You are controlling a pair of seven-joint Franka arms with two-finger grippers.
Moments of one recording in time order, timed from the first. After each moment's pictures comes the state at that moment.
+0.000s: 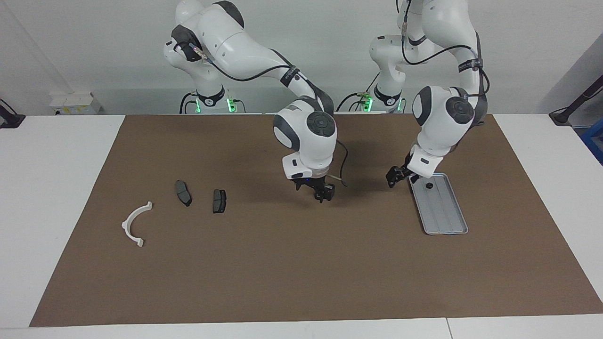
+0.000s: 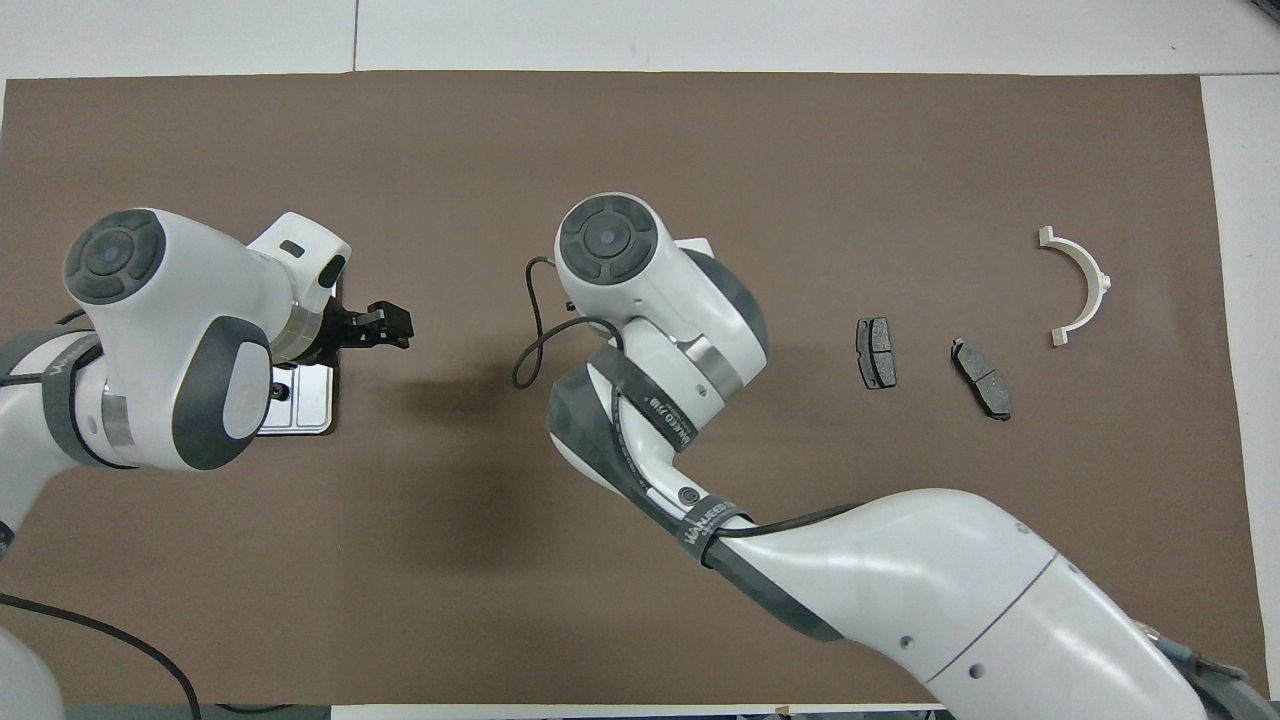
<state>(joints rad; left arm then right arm) -0.20 0.12 -0.05 -2.05 -0.11 2.16 -0.37 0.35 0.64 0.30 -1.32 -0.22 1.89 1.24</state>
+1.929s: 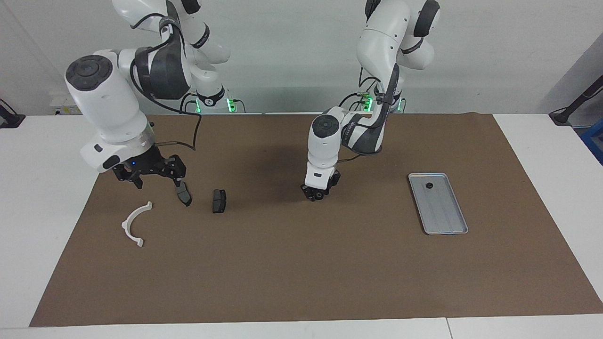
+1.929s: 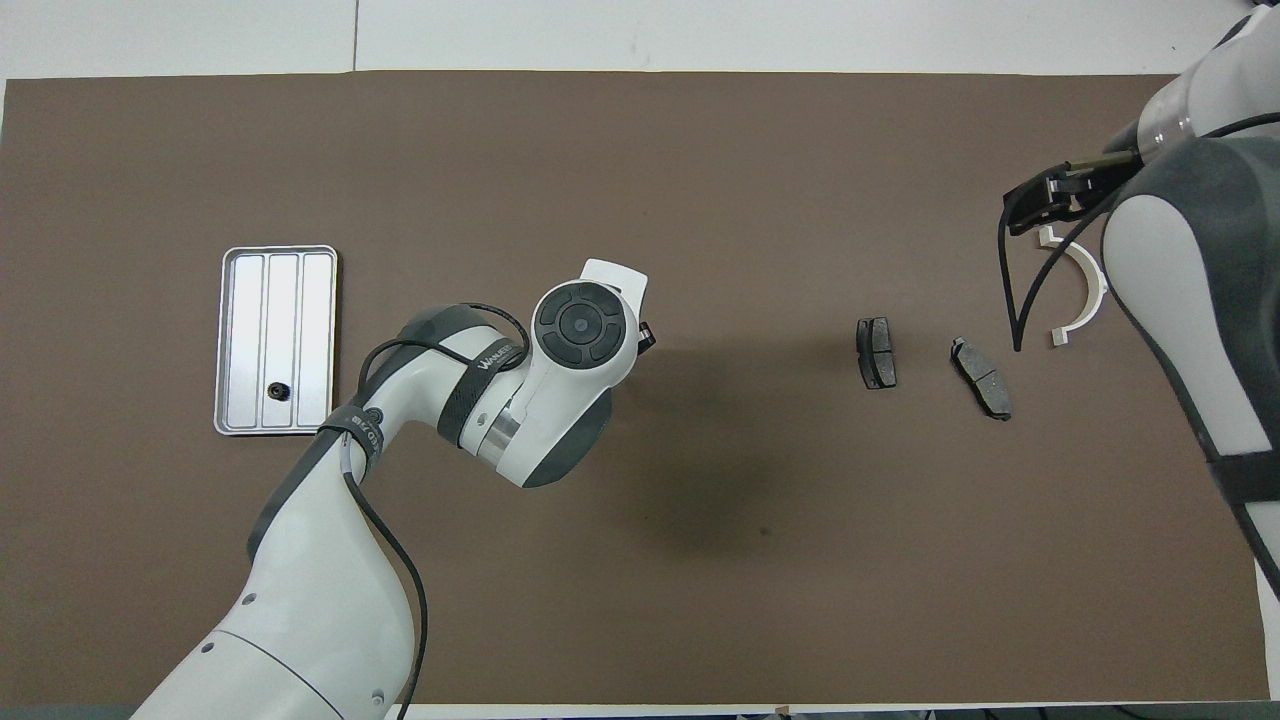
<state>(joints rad) -0.63 0.45 -0.04 -1.81 0.05 2.29 -1.10 -0.05 0.23 0.10 -1.47 -0.07 1.71 0.01</state>
